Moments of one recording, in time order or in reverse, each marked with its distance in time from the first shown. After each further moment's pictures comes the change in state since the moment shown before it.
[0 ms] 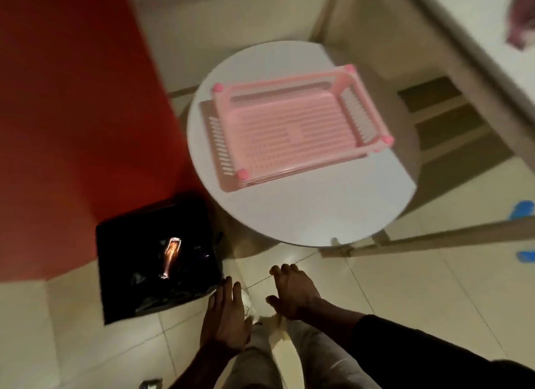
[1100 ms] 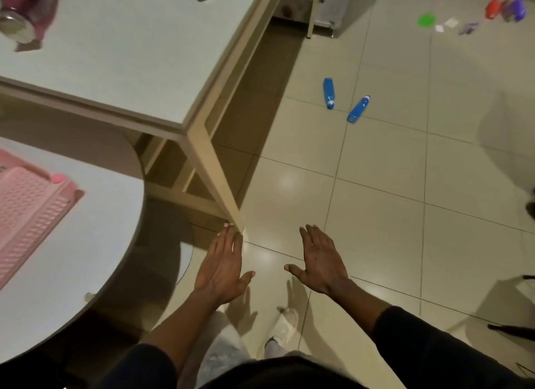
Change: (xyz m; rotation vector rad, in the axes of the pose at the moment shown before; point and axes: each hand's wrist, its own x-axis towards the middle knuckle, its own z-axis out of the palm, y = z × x) left_hand 0.020 0.531 0.058 0.577 -0.002 0.875; right_hand -0.357 0.461 0.128 0.421 0.522 0.644
